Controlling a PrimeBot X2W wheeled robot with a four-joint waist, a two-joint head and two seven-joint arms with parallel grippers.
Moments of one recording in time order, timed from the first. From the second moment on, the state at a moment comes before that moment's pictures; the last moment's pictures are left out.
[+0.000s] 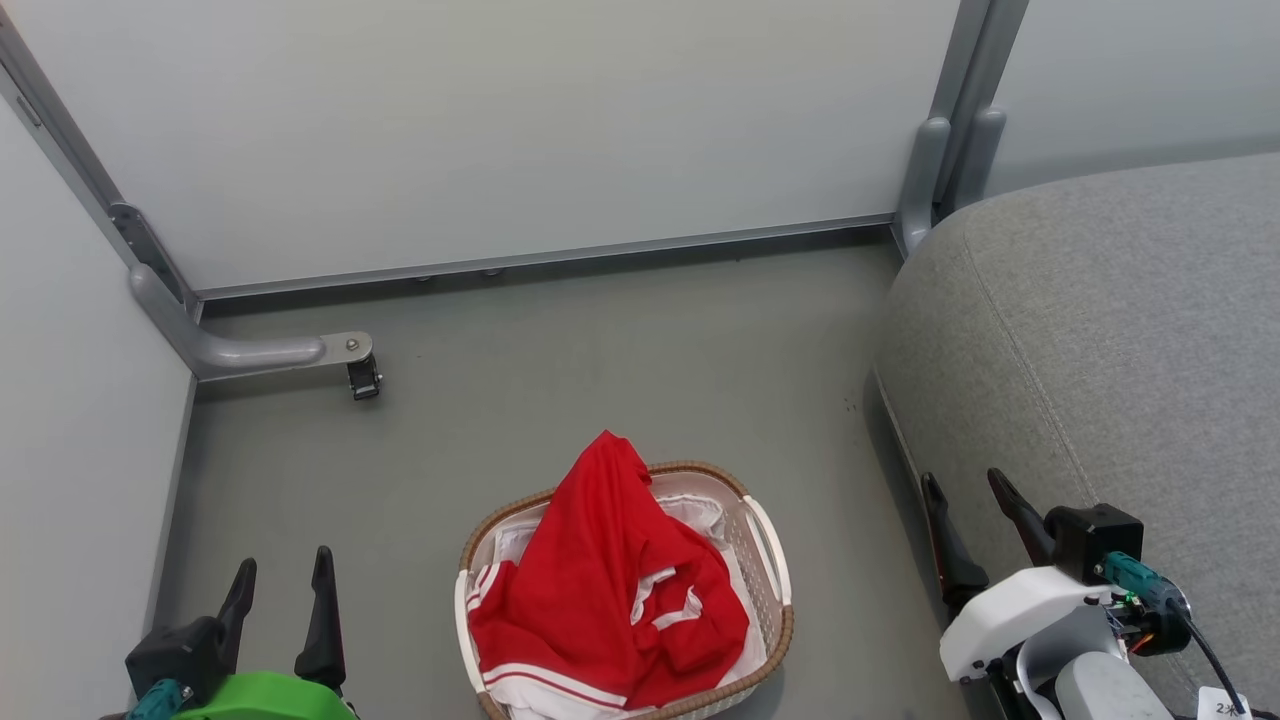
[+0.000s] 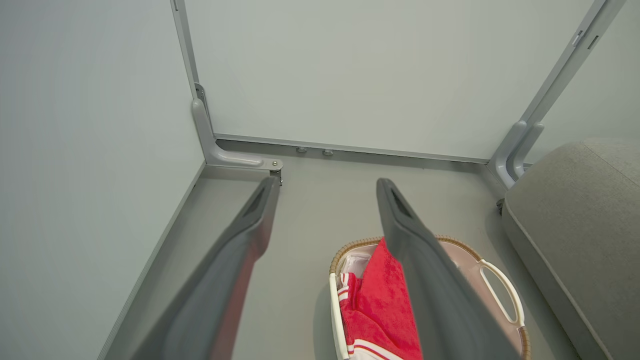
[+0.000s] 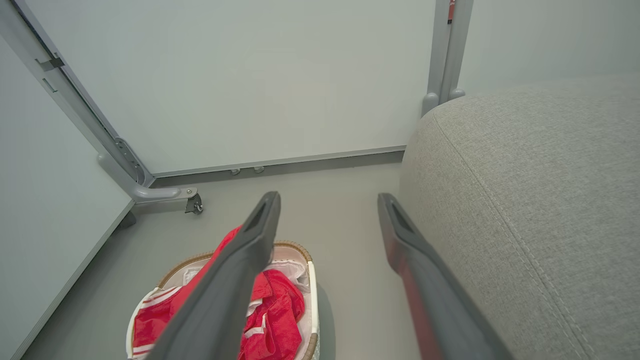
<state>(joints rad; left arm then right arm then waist) 0.00 0.14 -0.01 0.34 -0.33 -0.13 -0.21 -0.15 -0.06 0.07 0.39 0.26 0.13 -0.20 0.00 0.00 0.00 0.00</state>
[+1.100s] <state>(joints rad) -0.07 0.17 -0.18 0.42 -0.26 -0.13 -0.26 -0.22 -0.05 0.10 0.37 0.09 0.13 -0.26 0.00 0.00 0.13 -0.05</state>
